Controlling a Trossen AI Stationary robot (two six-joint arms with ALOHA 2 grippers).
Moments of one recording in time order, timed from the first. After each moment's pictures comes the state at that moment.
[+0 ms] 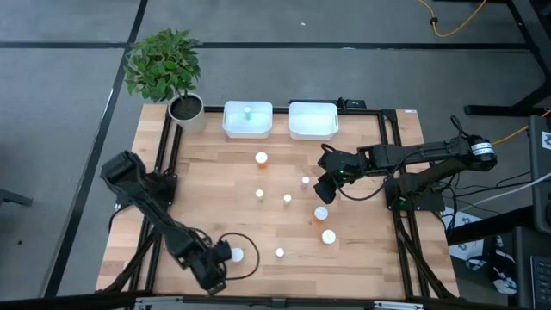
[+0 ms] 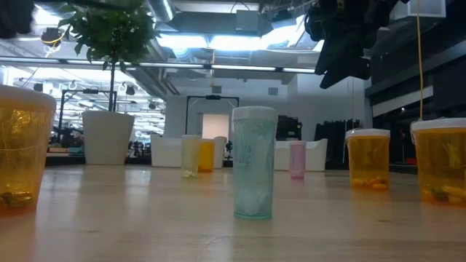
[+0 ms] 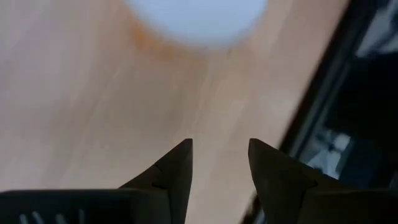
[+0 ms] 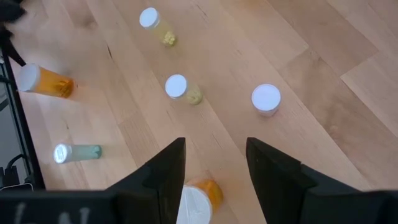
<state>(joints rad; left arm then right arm) -0.82 1.76 1.03 -0.40 -0.09 -1.36 0.05 1.28 0.97 -0.62 0.02 0.70</state>
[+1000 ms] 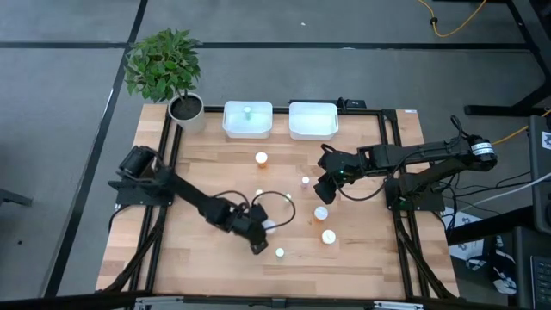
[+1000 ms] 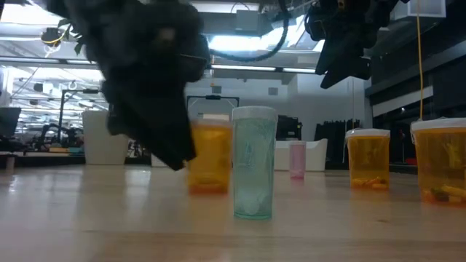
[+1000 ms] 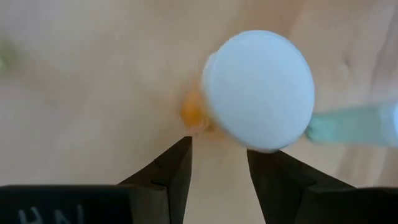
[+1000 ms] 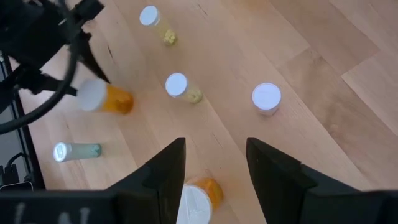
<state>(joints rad) -0.40 1.81 1.03 -0.22 -0.23 -0.99 0.06 1.28 0.97 -0.63 0.02 0.69</state>
